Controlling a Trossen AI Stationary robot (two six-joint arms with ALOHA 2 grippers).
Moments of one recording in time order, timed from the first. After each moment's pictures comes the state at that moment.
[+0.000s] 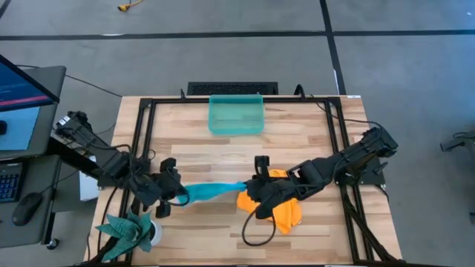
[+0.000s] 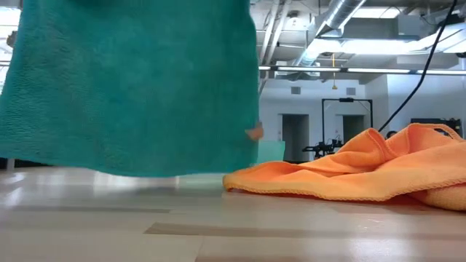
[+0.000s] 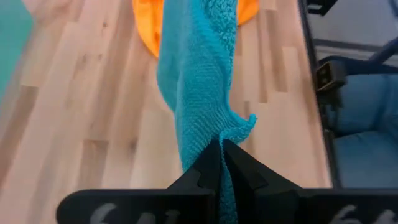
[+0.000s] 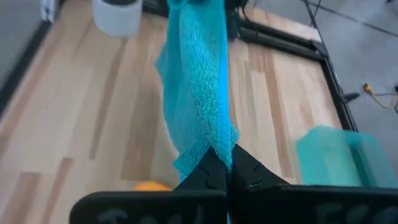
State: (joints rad) left arm -0.66 1.11 1.08 -0.85 -0.37 -0.64; right arm 0.47 1.70 1.62 -0.72 0.50 0.03
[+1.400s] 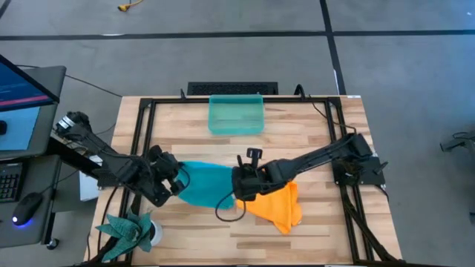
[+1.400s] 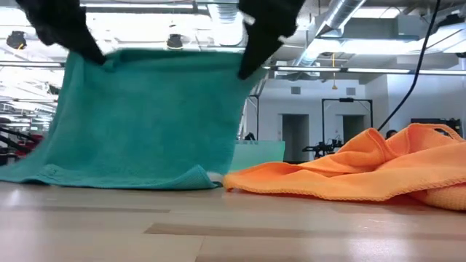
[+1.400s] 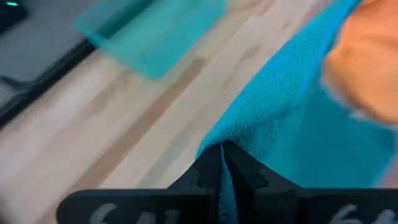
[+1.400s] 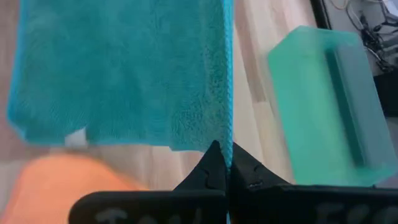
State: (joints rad) left arm -0.61 1.12 0.85 -1.05 -0.84 -1.13; right arm 0.30 1.96 1.65 -0.90 0.58 0.20
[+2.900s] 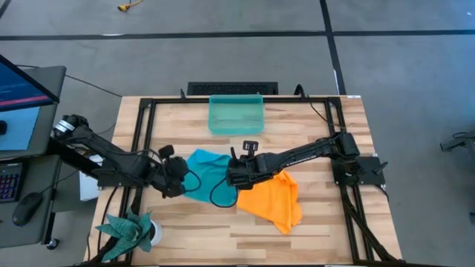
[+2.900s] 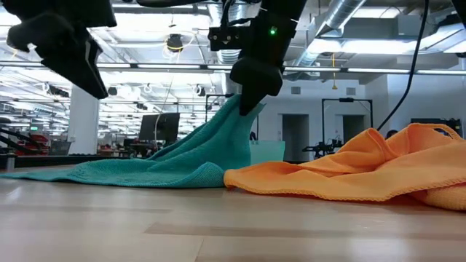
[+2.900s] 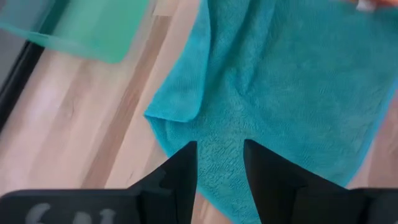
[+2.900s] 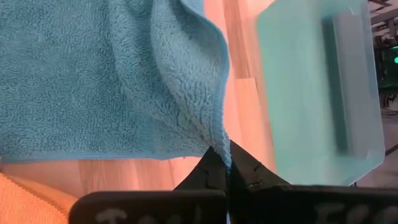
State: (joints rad) left arm -0.47 1.14 0.75 -0.85 -0.61 -0.64; right arm 0.20 2.05 1.65 -0.91 0.60 0.12
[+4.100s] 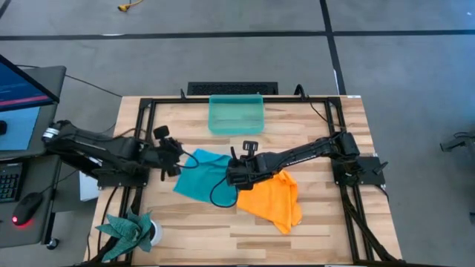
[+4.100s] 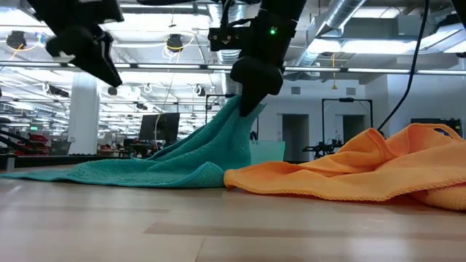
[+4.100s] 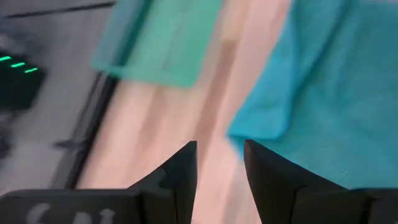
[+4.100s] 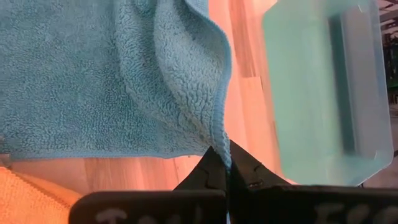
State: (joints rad) left arm -0.22 0.89 0.71 -0.83 -0.62 -0.23; right arm 0.20 2.05 1.65 -0.91 0.57 0.12
